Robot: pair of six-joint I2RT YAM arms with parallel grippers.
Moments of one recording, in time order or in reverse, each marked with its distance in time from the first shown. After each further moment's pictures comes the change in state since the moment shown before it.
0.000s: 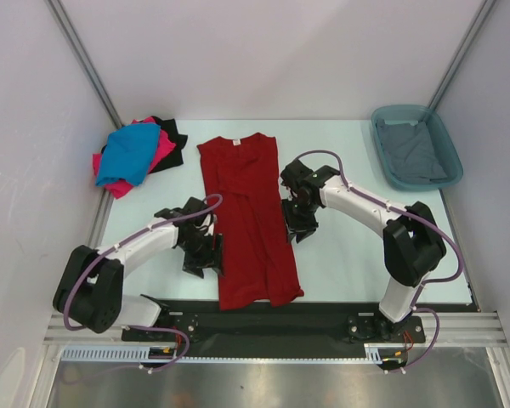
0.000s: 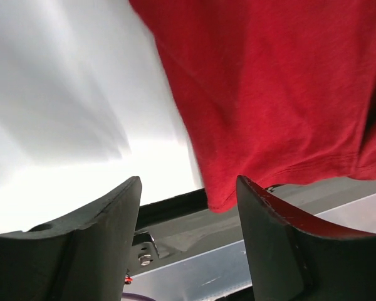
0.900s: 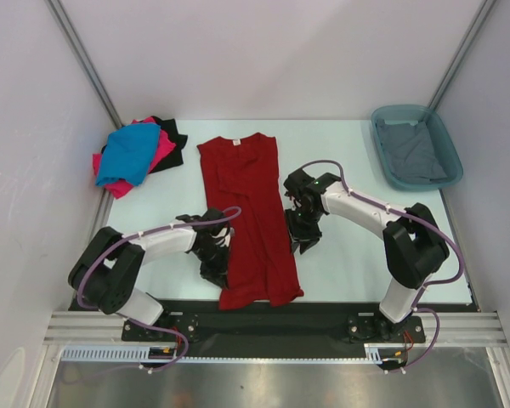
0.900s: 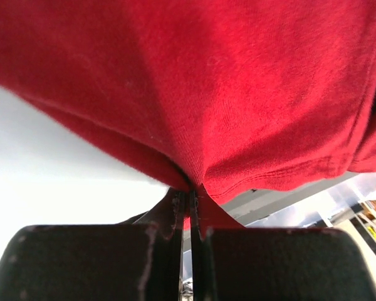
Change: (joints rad) left arm -0.147 0.146 -0.048 0.136 0.129 -0.076; right arm -0.001 -0.024 -0.094 0.001 -0.052 0.009
